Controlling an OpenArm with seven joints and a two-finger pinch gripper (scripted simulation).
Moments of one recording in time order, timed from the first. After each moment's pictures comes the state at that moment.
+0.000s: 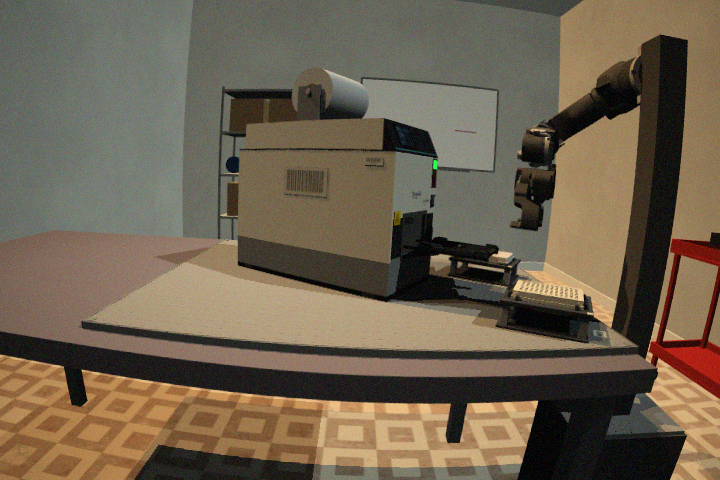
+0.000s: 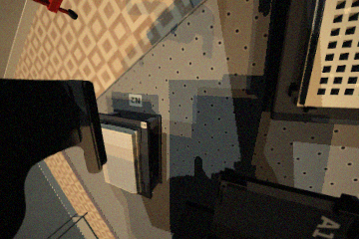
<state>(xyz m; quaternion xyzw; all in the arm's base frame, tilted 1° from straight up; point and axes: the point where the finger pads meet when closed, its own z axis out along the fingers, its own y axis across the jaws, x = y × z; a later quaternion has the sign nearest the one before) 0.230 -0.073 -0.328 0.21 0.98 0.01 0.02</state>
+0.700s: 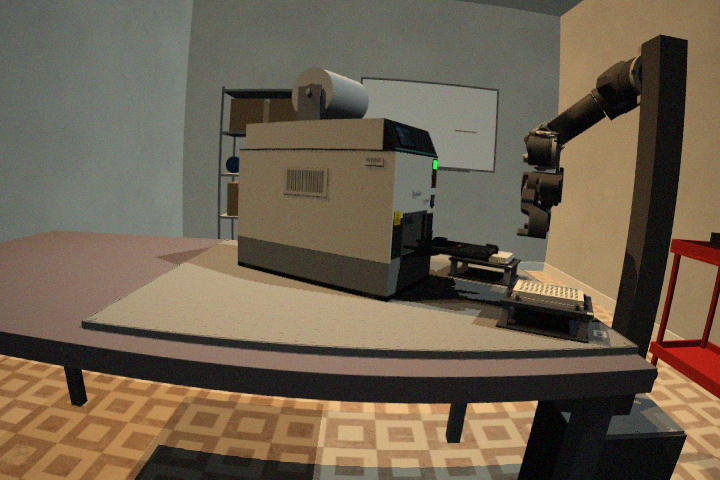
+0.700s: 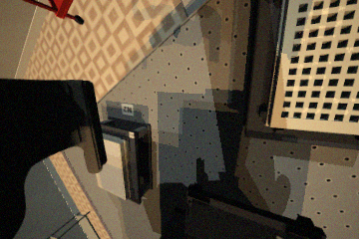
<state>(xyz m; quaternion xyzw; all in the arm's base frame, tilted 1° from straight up) 0.225 -0.040 -0.335 0.21 0.98 0.00 0.01</state>
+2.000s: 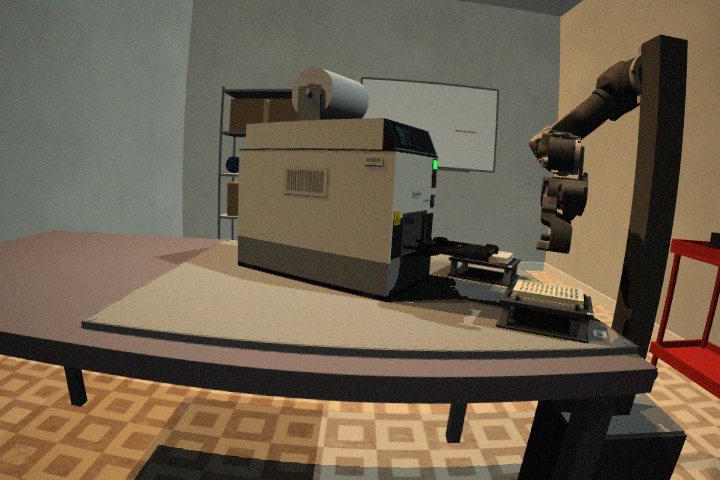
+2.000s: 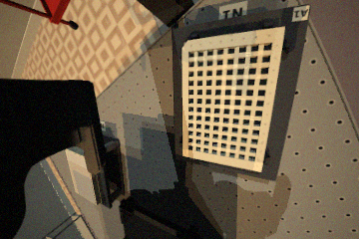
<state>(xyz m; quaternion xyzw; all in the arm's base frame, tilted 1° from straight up) 0.219 0.055 -0.344 0.20 0.98 0.00 0.01</state>
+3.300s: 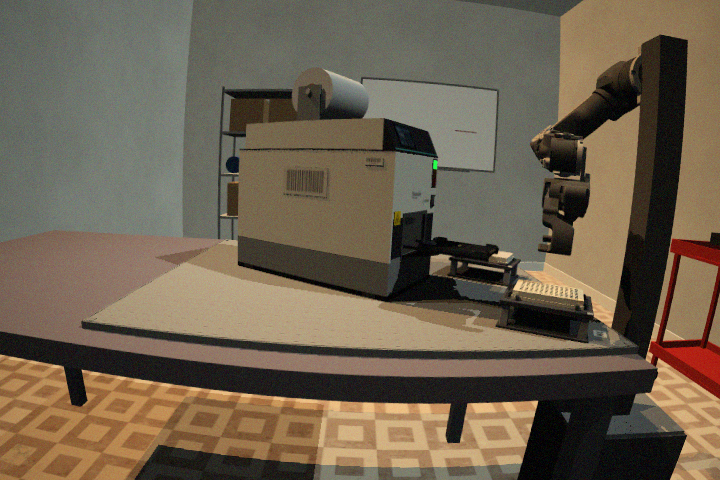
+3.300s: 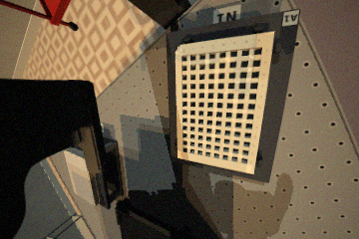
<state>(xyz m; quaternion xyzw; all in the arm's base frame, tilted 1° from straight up) 0.219 0.062 -0.346 0.21 0.98 0.00 0.01</state>
